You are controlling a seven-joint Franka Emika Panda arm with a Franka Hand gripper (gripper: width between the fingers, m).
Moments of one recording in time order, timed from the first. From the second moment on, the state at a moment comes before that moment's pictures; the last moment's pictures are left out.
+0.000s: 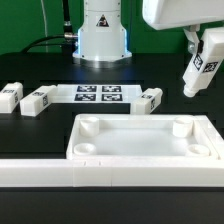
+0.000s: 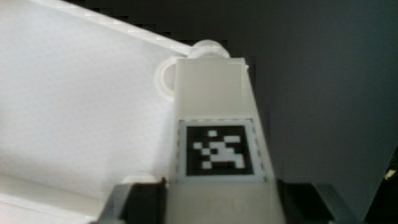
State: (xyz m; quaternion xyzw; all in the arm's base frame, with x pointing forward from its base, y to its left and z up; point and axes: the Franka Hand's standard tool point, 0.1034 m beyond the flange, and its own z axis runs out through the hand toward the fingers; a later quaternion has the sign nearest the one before) arm 0.558 0.127 0.150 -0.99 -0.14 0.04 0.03
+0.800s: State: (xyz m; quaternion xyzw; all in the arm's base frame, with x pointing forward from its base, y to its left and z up) arm 0.598 0.122 0.162 -0.98 -0.14 -0.11 0.04
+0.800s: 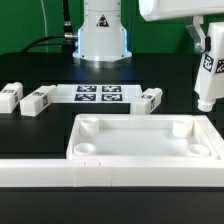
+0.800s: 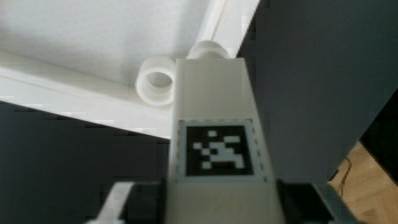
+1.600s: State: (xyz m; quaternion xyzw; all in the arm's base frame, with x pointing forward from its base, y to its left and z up) arm 0.631 0.115 0.147 -0.98 -0.15 -0.14 0.04
